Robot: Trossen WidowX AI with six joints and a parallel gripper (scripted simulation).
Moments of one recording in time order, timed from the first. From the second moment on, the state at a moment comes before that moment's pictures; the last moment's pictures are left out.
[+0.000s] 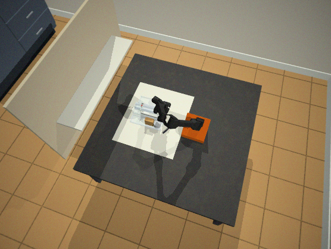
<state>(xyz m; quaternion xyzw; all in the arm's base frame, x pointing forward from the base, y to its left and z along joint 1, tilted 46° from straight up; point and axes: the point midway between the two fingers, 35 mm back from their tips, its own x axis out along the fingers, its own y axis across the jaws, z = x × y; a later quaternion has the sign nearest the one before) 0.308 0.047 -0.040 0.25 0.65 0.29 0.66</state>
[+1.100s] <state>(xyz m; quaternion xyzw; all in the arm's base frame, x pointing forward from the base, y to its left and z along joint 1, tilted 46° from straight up) 0.319 0.047 -0.039 0.25 0.65 0.29 0.66</state>
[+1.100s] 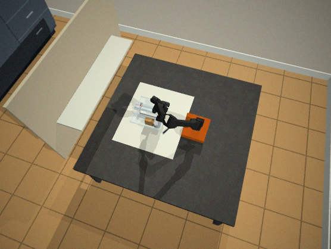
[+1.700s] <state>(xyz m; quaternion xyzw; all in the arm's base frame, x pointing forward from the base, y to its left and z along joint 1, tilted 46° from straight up) 0.324 0.047 -0.037 0.25 0.65 0.29 0.65</state>
